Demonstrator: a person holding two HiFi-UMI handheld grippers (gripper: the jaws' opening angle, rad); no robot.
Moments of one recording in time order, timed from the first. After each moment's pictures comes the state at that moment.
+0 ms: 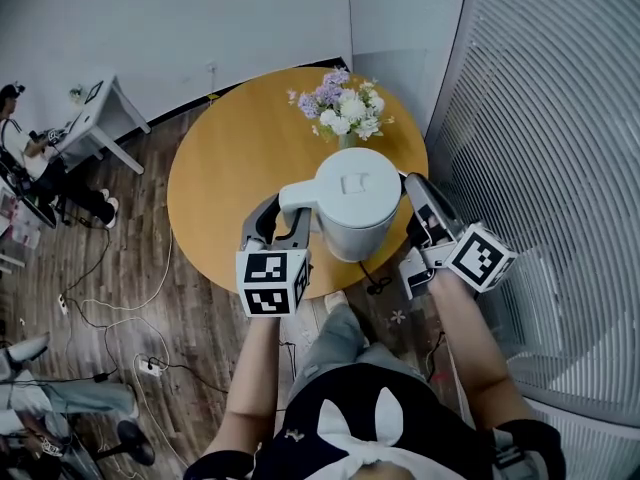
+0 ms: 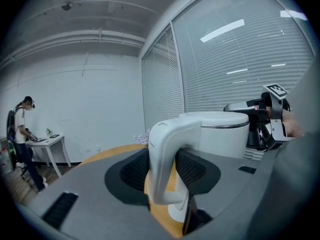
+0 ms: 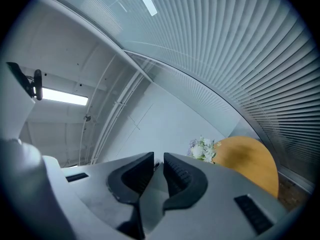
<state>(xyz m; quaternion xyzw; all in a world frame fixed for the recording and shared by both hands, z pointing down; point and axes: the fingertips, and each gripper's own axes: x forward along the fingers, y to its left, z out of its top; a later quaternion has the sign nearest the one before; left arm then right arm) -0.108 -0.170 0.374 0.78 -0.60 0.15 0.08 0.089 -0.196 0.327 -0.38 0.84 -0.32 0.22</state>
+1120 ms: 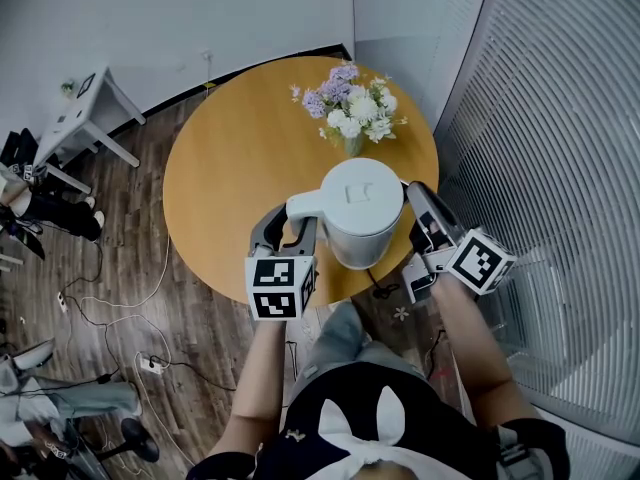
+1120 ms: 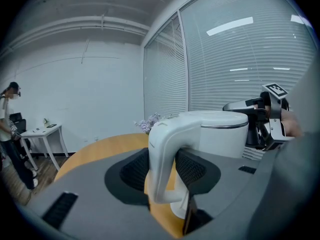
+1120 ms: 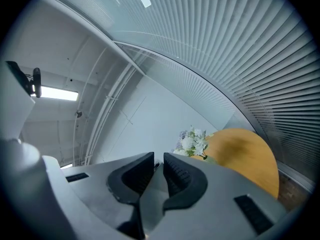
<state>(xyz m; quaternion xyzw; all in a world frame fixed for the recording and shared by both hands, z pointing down) -0.125 -0.204 0.431 0.78 -0.59 0.17 0.13 0.069 -0.238 0.381 -0.39 0.83 -0.35 0.19</state>
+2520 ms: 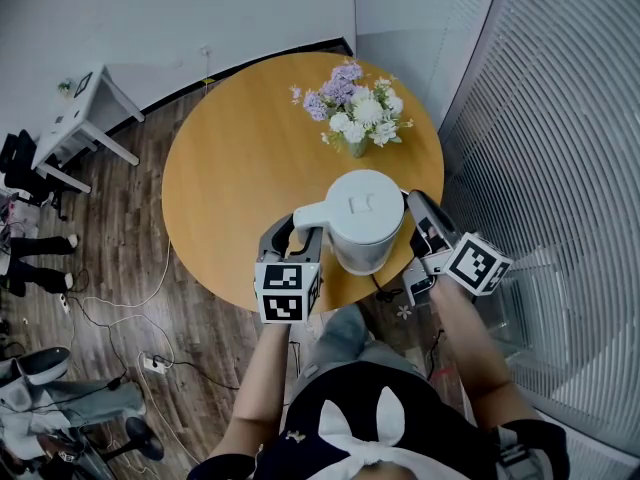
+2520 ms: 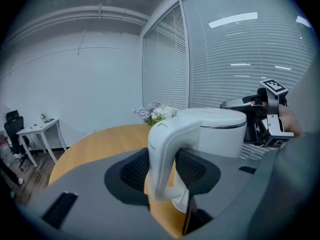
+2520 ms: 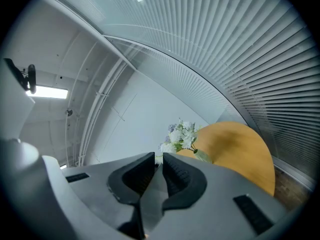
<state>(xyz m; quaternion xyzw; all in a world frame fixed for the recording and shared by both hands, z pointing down) -0.126 -0.219 0.474 0.78 -0.58 0.21 0.16 0.072 -0.259 0.433 -0.42 0.79 -0.41 0.16</state>
